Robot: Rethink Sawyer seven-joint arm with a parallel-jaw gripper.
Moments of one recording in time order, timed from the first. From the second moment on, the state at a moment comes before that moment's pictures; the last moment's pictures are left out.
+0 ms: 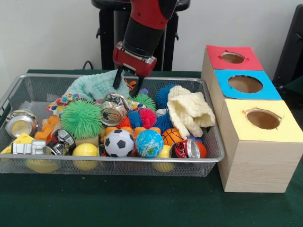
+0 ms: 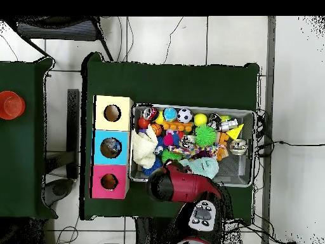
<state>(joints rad) -0.06 -0.48 -0.32 1.85 -0.15 0.10 2.09</state>
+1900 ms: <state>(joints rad) -0.14 -0.52 -0.36 1.85 -0.12 0.14 2.09</state>
